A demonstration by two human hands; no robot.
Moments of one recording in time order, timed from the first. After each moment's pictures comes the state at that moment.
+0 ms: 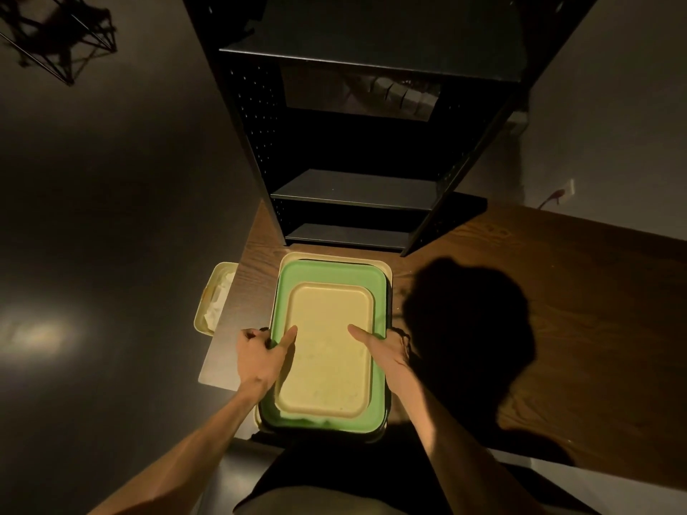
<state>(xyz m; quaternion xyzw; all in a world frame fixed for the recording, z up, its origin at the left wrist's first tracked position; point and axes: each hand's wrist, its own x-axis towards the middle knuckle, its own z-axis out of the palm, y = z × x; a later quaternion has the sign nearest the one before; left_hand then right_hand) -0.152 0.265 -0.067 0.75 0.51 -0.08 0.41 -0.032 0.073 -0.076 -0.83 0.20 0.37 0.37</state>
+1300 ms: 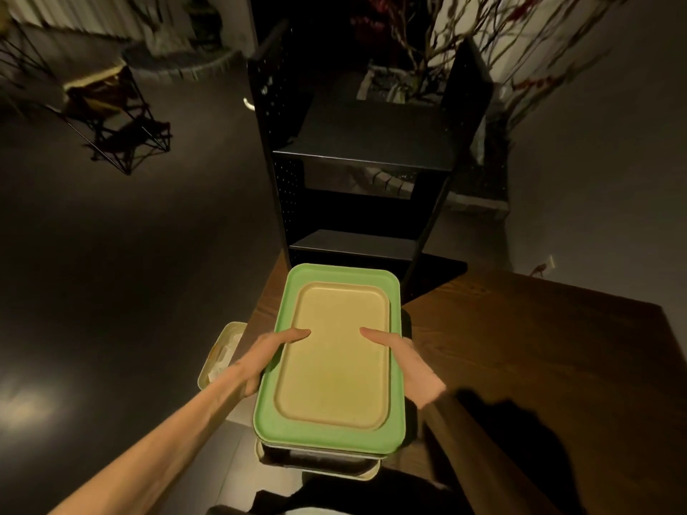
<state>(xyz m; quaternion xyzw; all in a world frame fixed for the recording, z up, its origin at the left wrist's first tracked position) -0.153 0.268 0.104 0.56 0.39 -0.17 0.71 -0.029 0.039 0.084 -0.61 0.09 0.47 0.63</state>
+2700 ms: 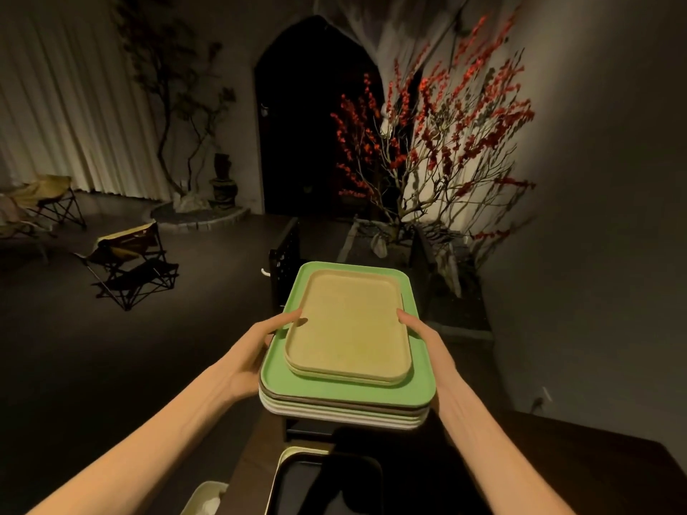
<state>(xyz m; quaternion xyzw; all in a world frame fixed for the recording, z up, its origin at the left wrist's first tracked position) -0.084 0.304 0.323 0.42 0.21 -0.09 0.88 0.065 0.072 0.297 -0.48 -0.01 0.37 0.79</state>
